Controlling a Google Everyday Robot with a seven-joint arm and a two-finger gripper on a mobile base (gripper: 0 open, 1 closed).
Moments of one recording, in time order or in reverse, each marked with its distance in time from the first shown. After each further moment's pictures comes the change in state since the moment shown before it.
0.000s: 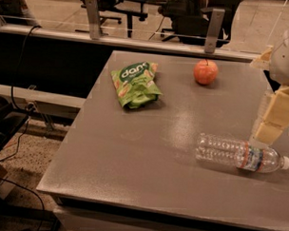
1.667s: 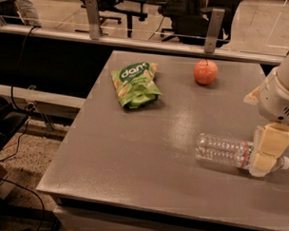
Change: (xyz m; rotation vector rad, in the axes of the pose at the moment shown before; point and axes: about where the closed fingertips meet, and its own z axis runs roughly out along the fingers) arm 0.039 0.021 0.069 -0.113 0.089 -0.012
